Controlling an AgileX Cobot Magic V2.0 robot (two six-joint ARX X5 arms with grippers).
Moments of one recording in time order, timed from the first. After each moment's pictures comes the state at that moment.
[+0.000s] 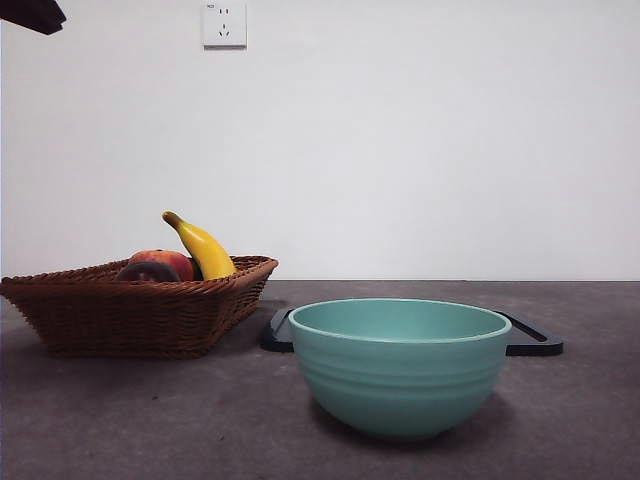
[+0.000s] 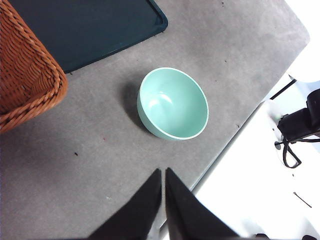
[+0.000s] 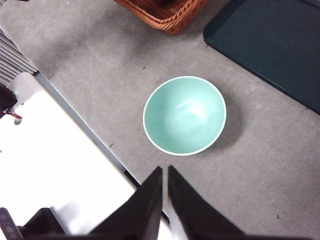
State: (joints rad) left arm -0.29 0.91 0.97 -0.95 0.66 0.11; right arm 0.59 0.80 1.07 -1.09 -0.34 0.08
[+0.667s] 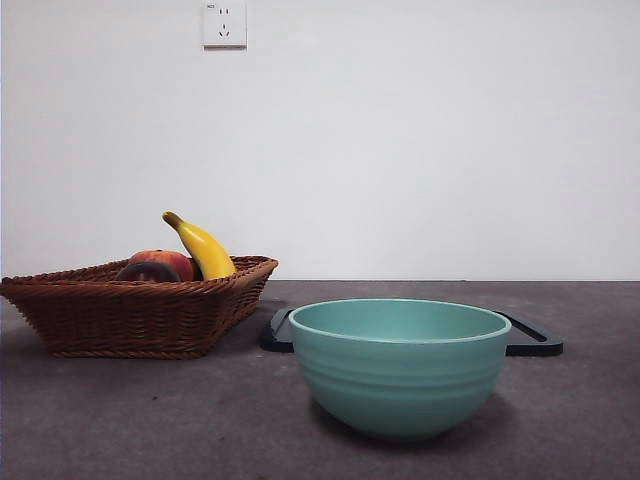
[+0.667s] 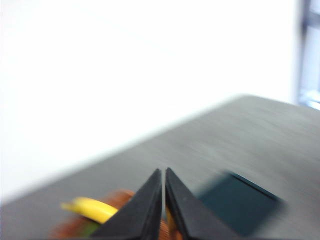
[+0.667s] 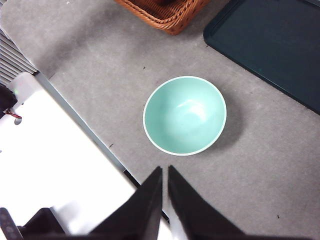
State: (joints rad) left arm -0.09 0.60 0.83 -0.22 0.52 0.14; right arm 0.59 0.80 1.07 -1.09 -0.34 0.08
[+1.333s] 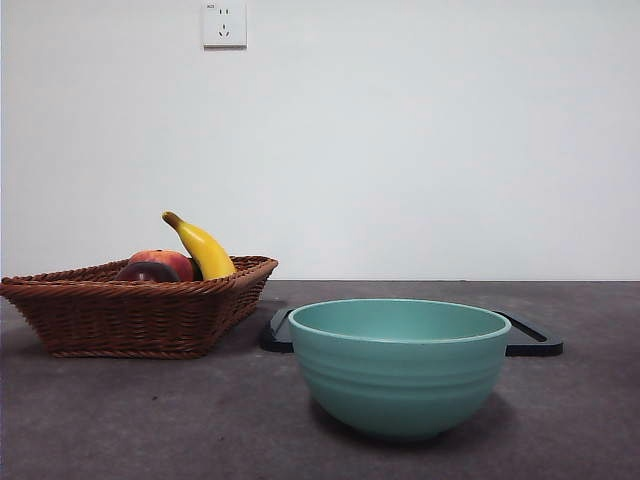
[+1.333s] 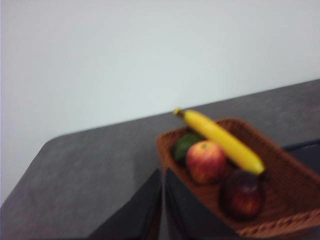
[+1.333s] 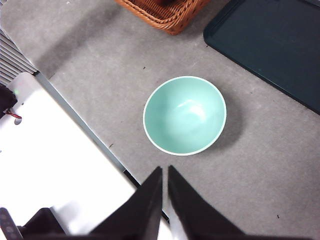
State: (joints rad) left arm 0.06 0.11 0.21 -0.09 0.21 0.18; right arm 0.59 0.80 1.07 -1.09 -0.34 0.08
